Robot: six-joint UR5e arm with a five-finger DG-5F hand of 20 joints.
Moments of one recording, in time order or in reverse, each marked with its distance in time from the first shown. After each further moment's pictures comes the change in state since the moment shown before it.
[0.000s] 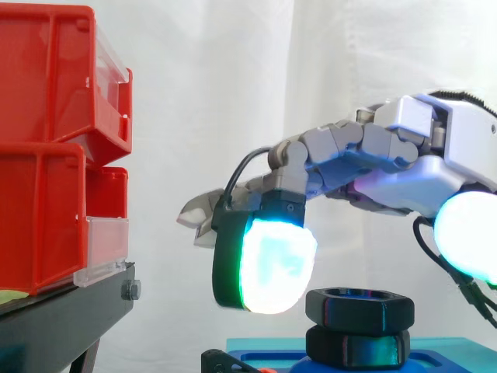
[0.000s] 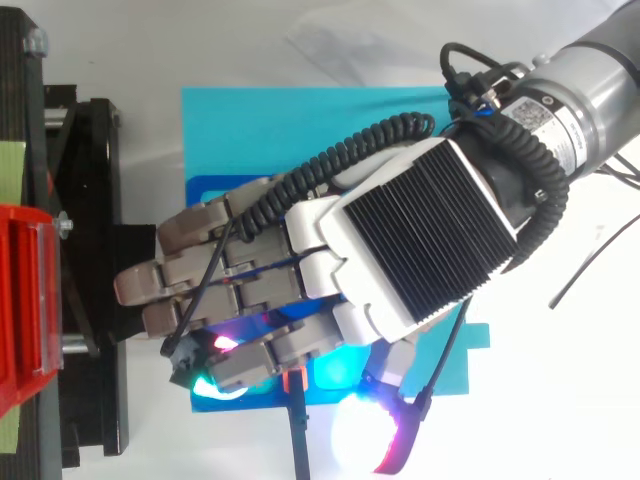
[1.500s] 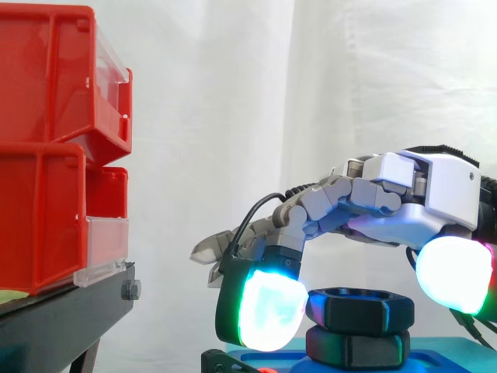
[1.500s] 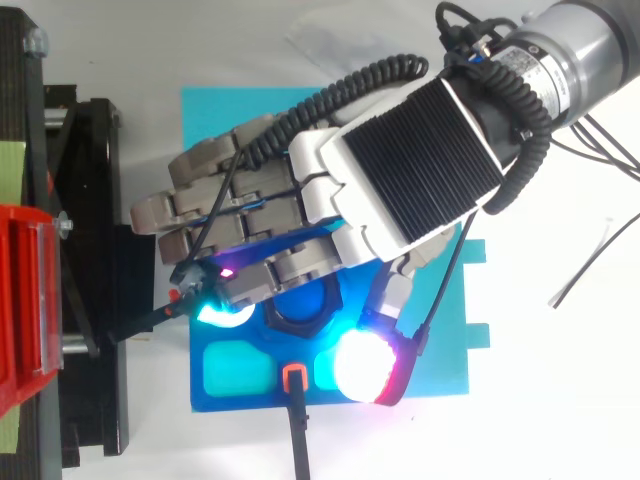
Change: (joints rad) arm -0.055 -0.033 -0.002 0.048 -0.036 0.015
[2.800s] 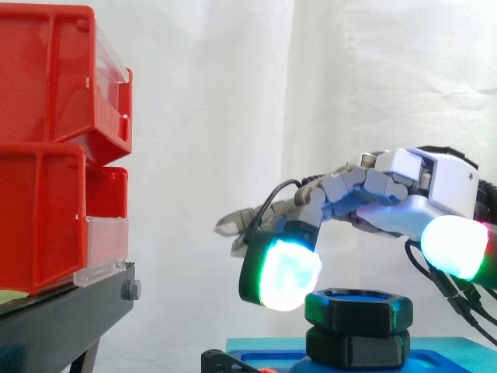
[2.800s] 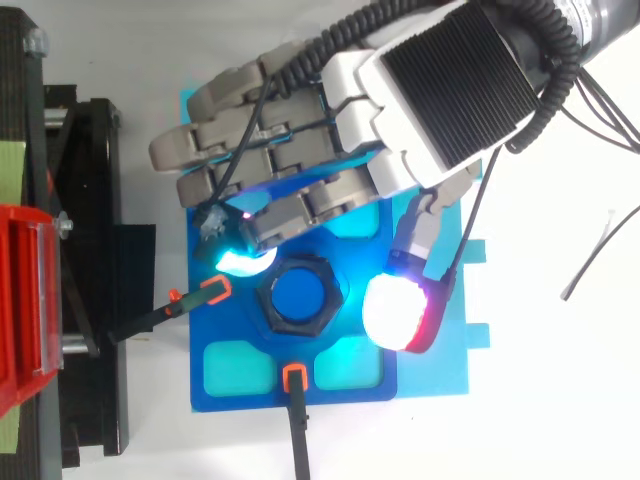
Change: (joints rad) arm -0.057 0.001 -0.028 0.152 -0.069 0.067
